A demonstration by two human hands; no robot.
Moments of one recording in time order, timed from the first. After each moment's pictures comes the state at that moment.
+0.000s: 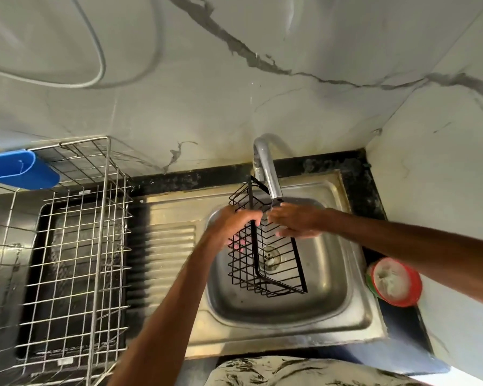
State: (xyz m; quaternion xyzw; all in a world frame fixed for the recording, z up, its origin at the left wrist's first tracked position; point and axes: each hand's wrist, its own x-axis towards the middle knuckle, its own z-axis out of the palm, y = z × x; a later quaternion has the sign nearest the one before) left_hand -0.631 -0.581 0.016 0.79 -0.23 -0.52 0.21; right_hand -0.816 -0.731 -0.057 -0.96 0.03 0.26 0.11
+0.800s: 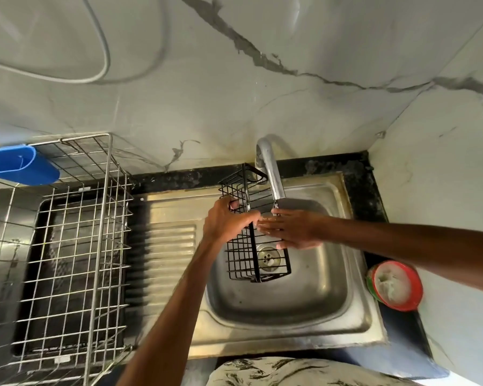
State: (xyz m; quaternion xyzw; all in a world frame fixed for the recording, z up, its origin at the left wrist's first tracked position) left_hand -0.626 -0.577 0.017 0.83 -0.31 -0.39 0.25; right_hand -0.811 -0.717 -0.065 -0.97 -0.08 0.22 -0.02
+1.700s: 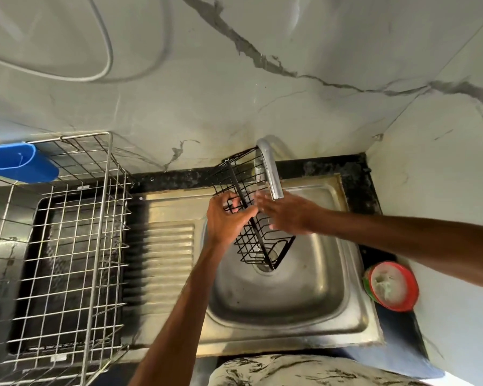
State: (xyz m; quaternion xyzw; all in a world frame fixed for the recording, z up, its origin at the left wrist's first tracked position) left_hand -0.633 -0.571 -0.001 0.80 -0.27 -0.32 0.43; right_hand -0.792 -0.728 -0.056 -0.99 0.02 0.15 -0.03
